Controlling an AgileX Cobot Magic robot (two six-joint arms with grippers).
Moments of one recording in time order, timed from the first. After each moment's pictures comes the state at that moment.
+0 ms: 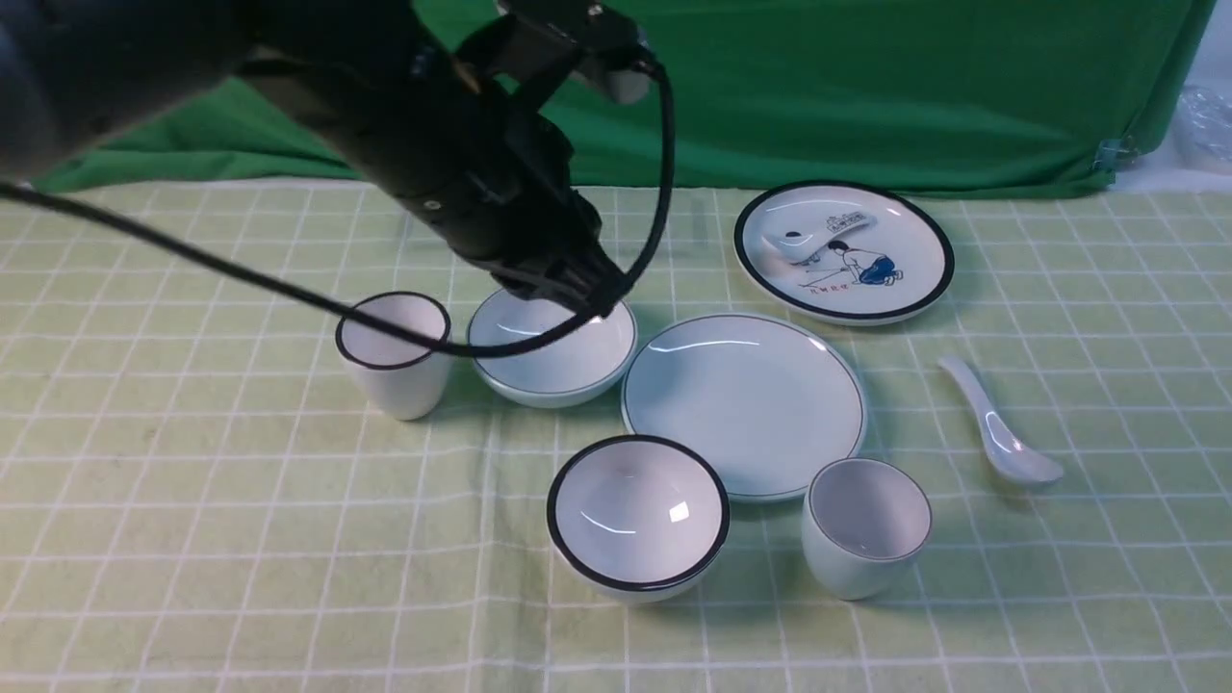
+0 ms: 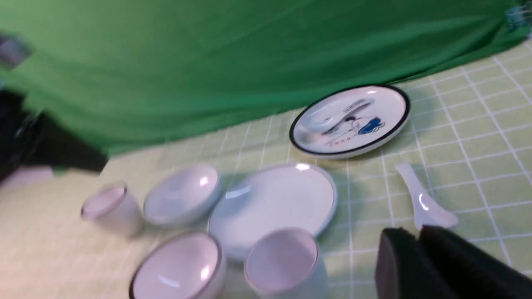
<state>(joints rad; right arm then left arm) 0.23 0.16 -0.38 0.15 0.39 0.20 -0.48 1.77 -1.60 -0.23 1.01 0.48</state>
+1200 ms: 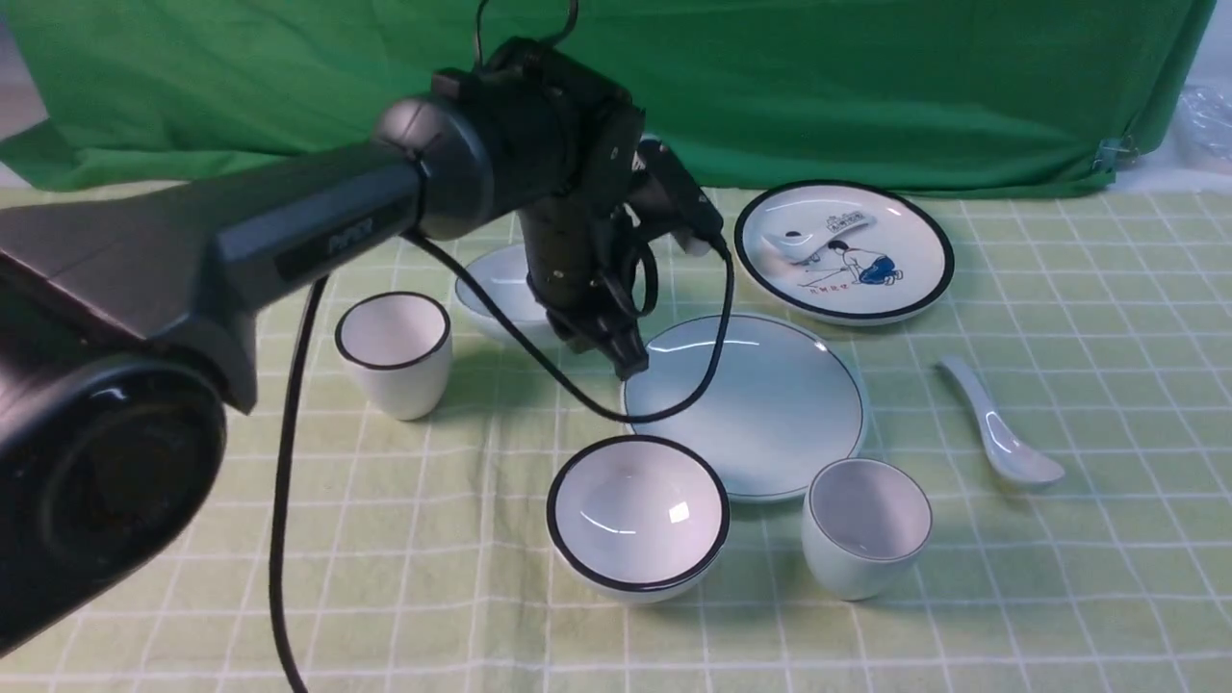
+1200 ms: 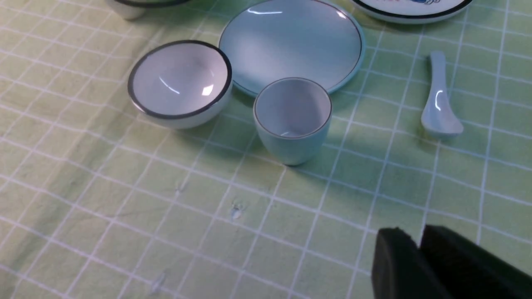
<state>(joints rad) 0.33 0.38 -0.66 0.13 0.85 -0.04 -0.57 2.16 -1.88 0.19 1.02 0.44</state>
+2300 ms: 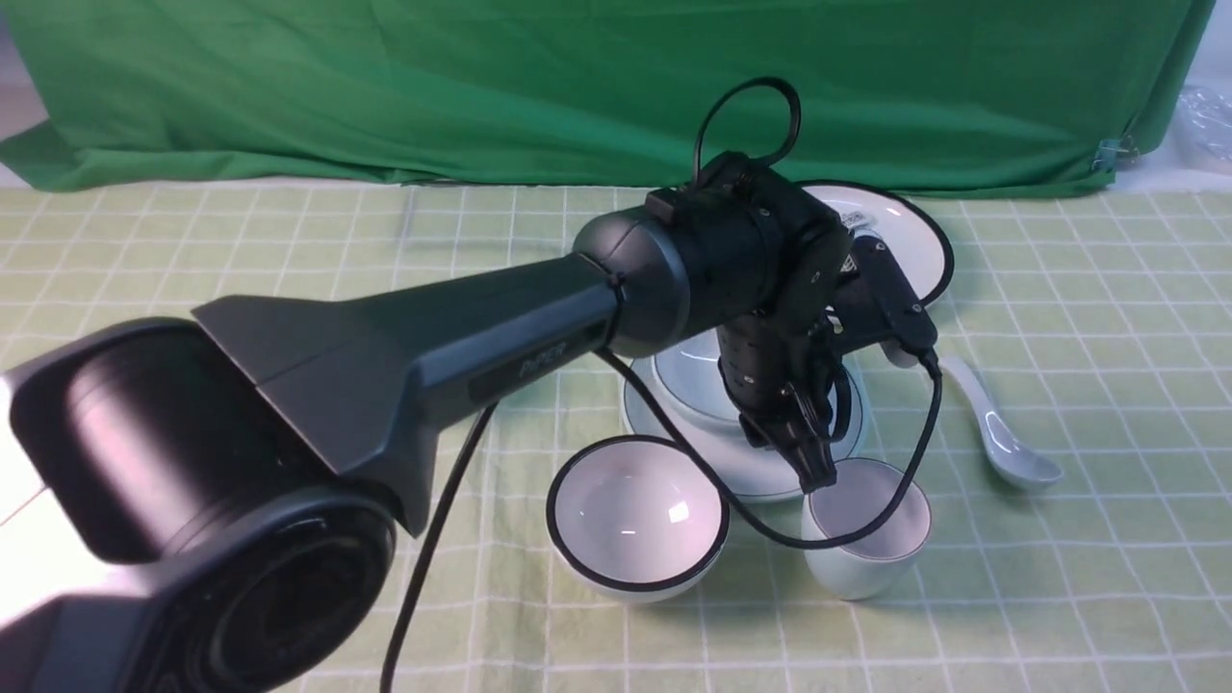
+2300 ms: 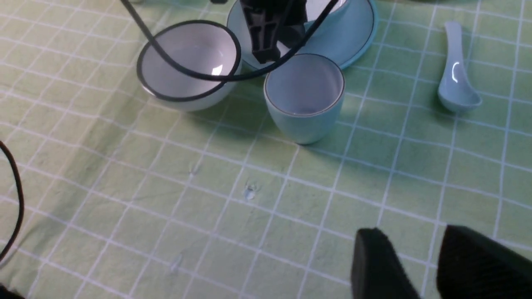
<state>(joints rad) 0.33 0.40 -0.67 0.15 0.90 0.00 -0.79 2.27 -1.94 0.08 0.93 0.47</state>
